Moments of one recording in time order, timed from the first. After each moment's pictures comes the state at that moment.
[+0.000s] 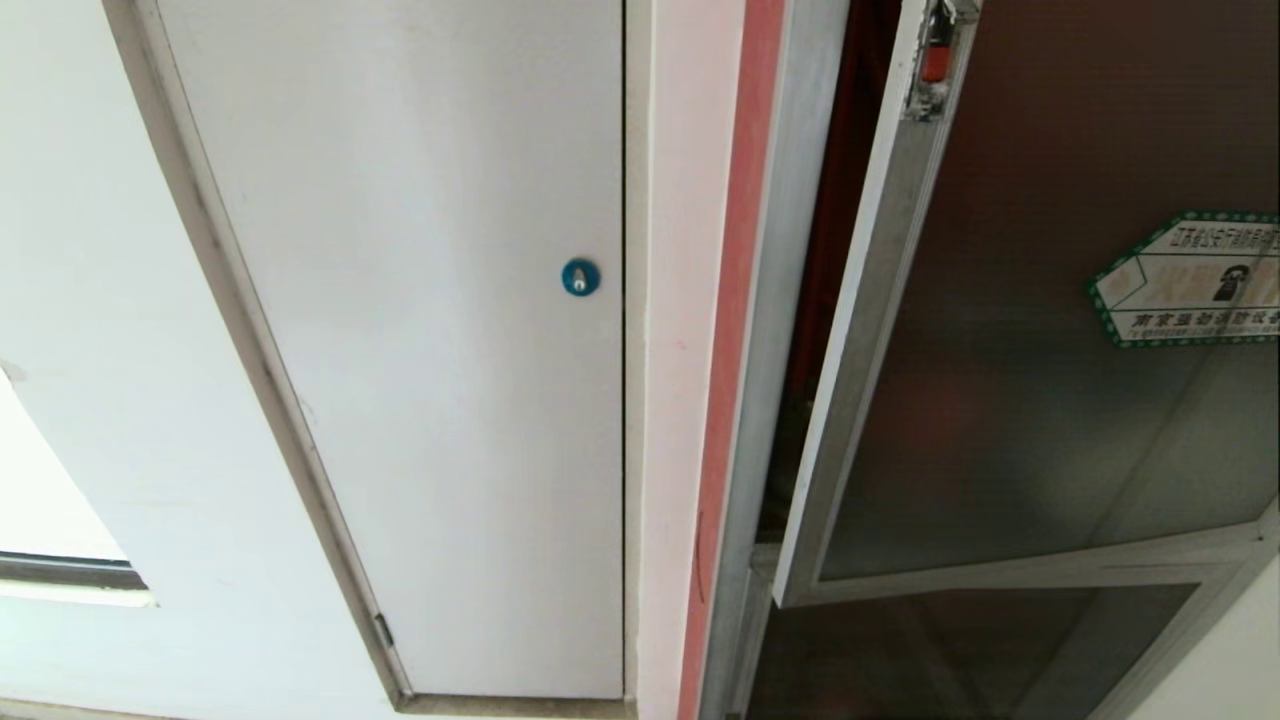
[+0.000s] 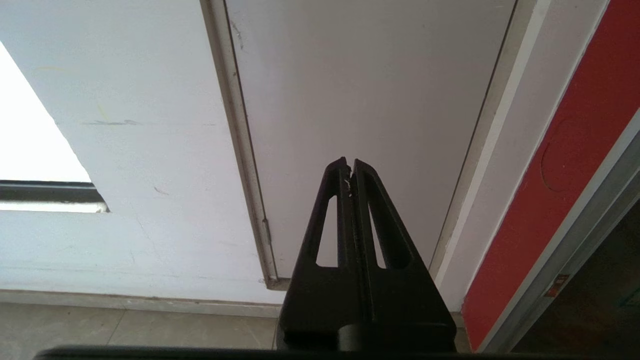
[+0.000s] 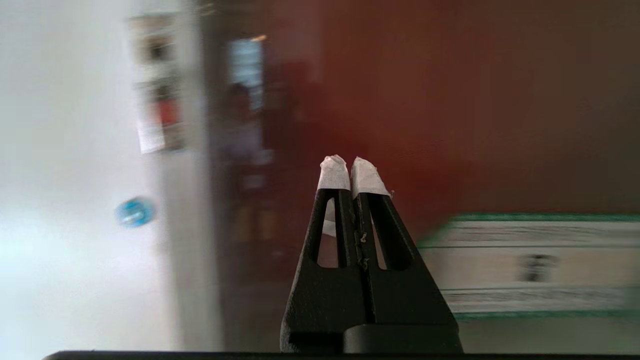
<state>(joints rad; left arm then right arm) 0.01 0.00 0.00 -0.01 0.00 0.00 0.56 1.03 -0.77 -0.76 -0.54 -0.27</state>
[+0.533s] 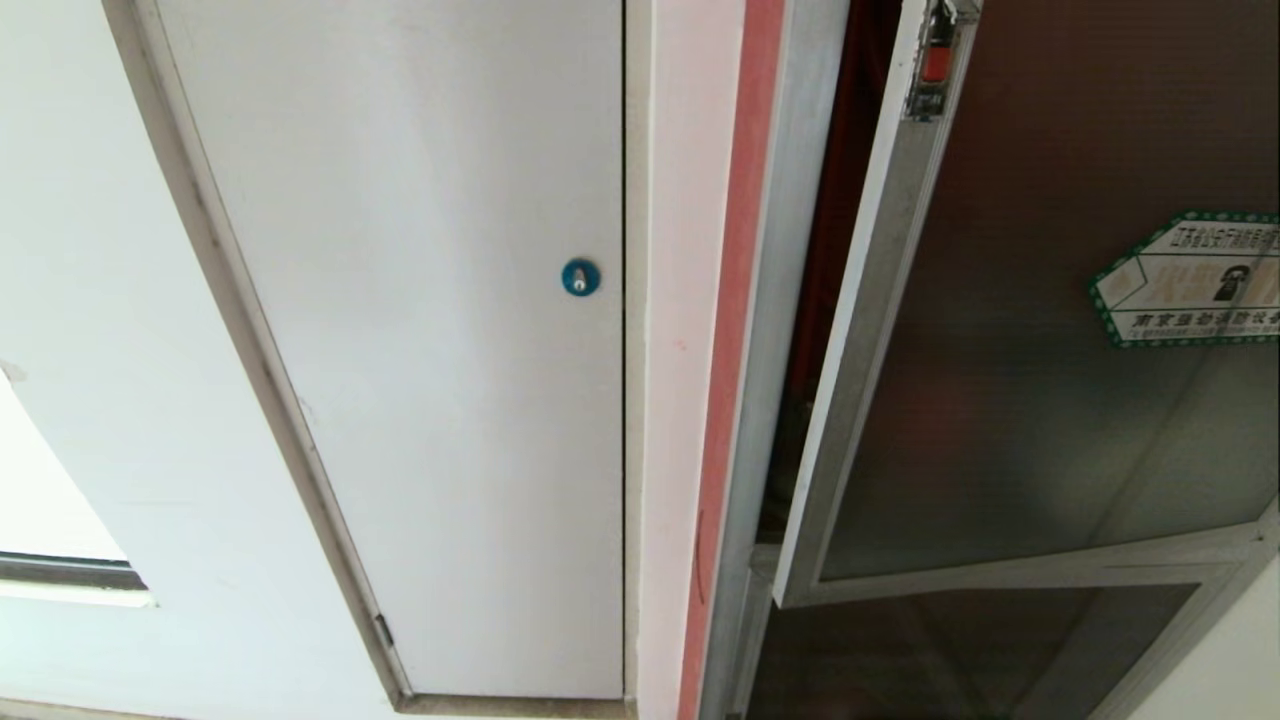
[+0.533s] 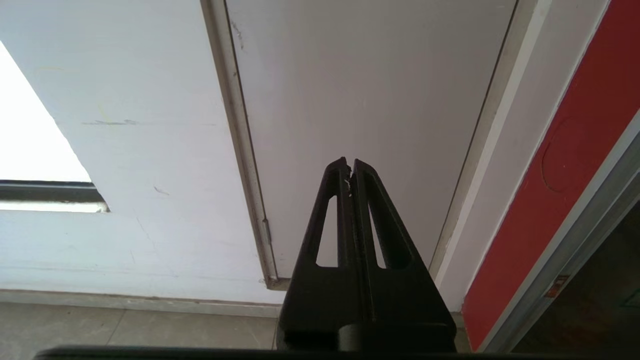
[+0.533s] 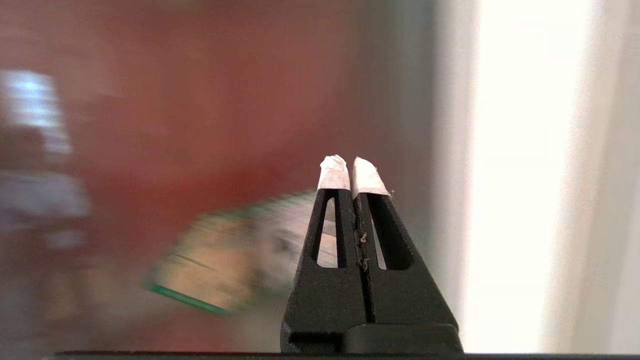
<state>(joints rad) 0.01 0.00 0.00 -0.01 0.00 0.00 0.18 0.75 -0.72 -0.59 -0.66 -0.28</state>
